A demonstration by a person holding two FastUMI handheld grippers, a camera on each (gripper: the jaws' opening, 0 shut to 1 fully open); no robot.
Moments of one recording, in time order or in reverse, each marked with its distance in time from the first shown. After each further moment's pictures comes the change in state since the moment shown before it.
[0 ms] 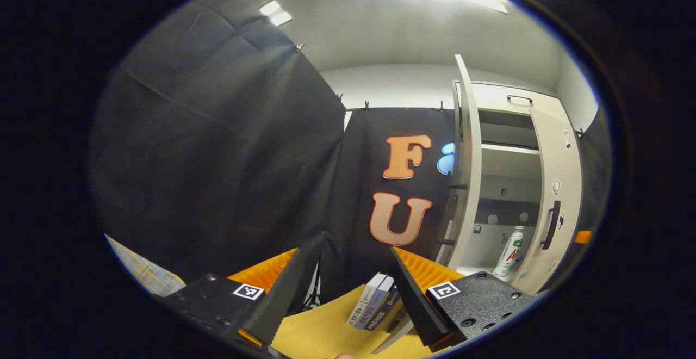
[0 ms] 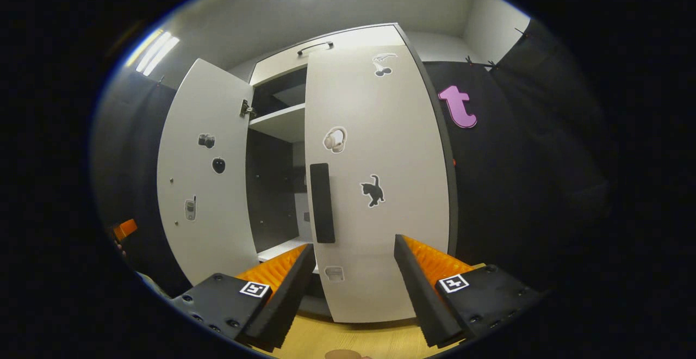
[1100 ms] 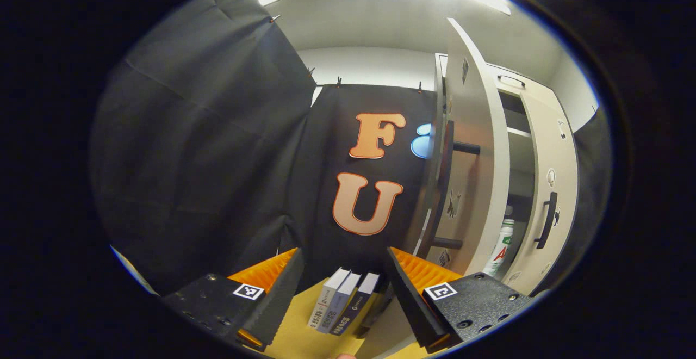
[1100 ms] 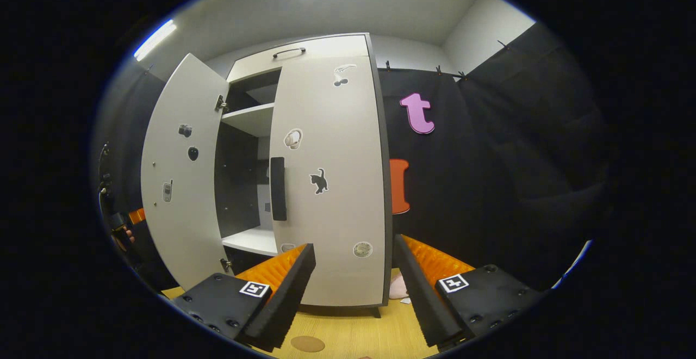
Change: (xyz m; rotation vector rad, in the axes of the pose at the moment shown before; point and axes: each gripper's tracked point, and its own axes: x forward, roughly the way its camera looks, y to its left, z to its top) left arm 0.076 -0.077 -0.054 -0.090 0.087 -0.161; right arm -0.064 -0.059 0.001 -0.052 0.003 -0.188
